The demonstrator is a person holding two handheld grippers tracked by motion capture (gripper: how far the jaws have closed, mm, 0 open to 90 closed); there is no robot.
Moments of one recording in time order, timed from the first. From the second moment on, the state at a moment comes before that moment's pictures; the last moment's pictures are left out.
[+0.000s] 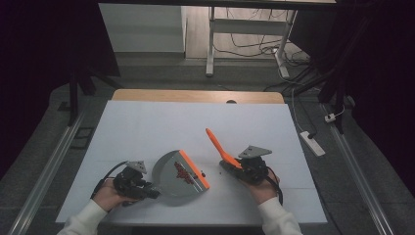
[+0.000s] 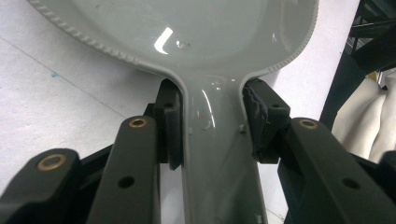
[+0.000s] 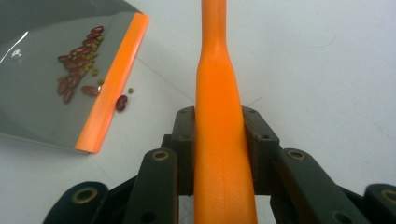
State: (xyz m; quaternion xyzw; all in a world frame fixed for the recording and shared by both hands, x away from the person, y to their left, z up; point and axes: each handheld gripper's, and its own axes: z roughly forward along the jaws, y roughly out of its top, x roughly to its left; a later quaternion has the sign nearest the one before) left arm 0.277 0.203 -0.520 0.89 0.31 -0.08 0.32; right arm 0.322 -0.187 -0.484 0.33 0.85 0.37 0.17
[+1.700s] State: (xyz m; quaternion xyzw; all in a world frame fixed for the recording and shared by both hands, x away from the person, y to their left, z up) left arm 0.277 0.198 -0.522 0.89 0.31 -0.08 0.31; right arm 0.311 -0.158 -0.477 0.30 0.84 0.44 0.14
